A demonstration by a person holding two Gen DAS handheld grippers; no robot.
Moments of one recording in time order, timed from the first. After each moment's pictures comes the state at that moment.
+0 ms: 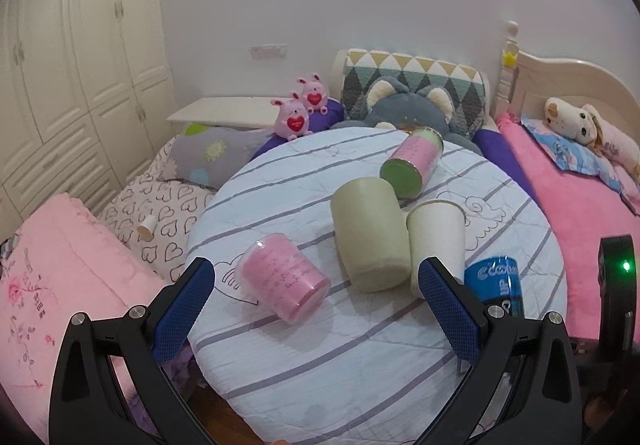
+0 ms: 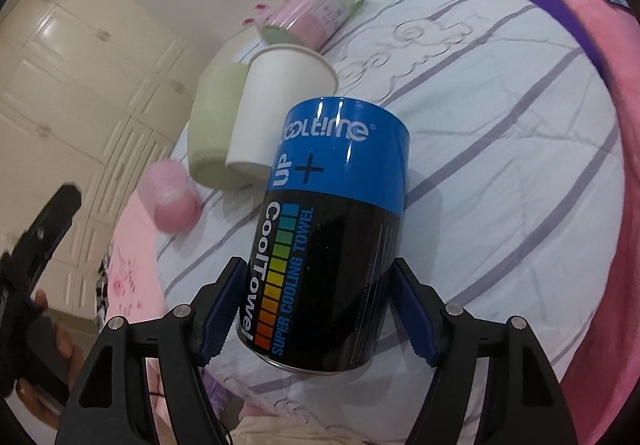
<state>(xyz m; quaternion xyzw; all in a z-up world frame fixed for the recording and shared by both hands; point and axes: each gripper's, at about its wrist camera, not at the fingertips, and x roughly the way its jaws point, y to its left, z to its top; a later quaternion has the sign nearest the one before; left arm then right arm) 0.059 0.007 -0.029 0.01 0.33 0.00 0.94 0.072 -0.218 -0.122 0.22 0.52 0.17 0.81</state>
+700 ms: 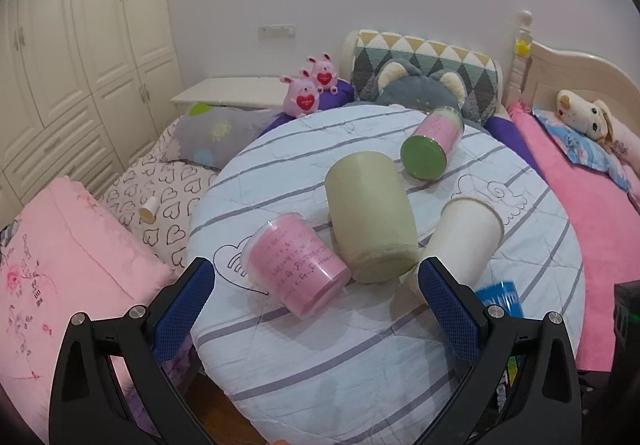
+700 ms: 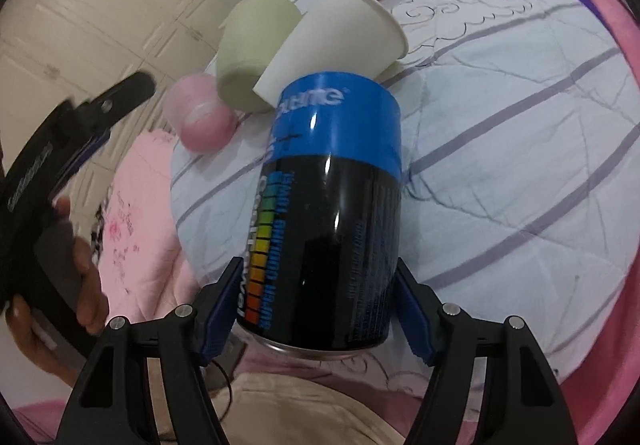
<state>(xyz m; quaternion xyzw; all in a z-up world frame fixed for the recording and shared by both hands) 0.076 0.018 -0.054 0.01 0.36 0.01 0.93 0.057 -0.177 -0.127 0.17 0.56 0.20 0.78</state>
